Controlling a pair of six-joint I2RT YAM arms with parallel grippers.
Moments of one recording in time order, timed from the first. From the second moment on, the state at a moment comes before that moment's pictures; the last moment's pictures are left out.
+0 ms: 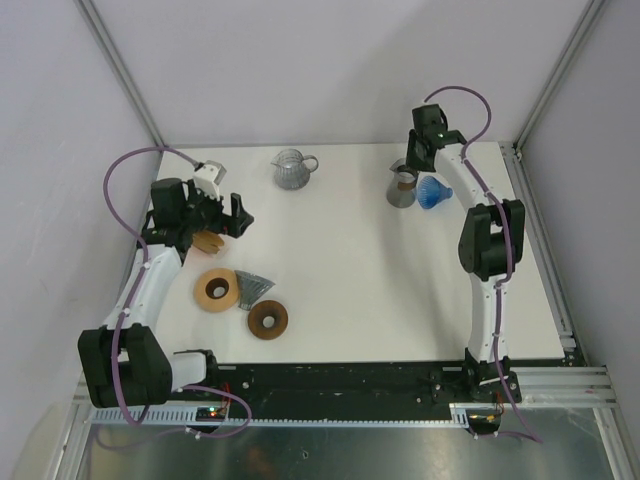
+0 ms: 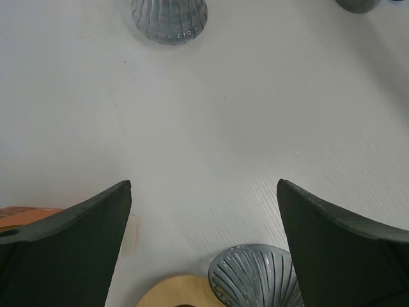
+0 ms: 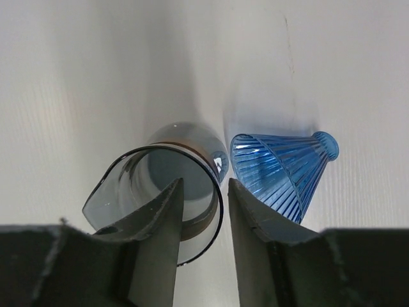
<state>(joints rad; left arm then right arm) 0.07 1.23 0.92 -0.23 0.55 0.17 0.22 2.19 2.05 -0.68 0.21 0.27</state>
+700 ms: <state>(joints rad) 0.07 1.23 0.92 -0.27 0.54 0.20 0.33 2.09 1.87 -0.70 0.15 0.20</state>
